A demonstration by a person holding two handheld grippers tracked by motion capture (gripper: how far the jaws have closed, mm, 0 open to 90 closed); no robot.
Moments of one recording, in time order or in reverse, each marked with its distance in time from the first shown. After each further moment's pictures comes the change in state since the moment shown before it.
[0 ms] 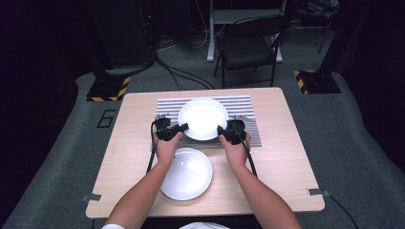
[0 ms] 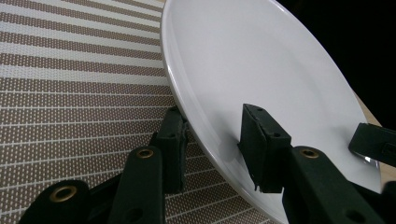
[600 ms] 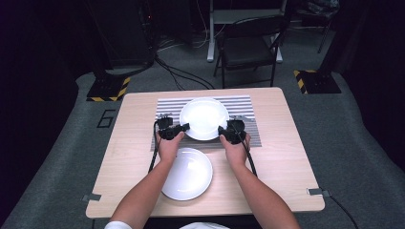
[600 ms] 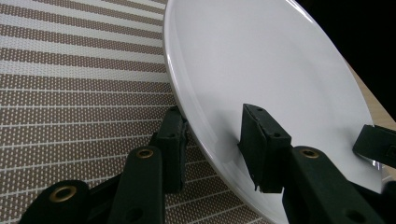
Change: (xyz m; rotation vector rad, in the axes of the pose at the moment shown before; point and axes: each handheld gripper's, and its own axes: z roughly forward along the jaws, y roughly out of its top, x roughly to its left) left arm 0.002 -0.001 0.015 0.014 0.029 -0.012; right arm -0.005 -0.003 0.011 0.011 -0.021 0.005
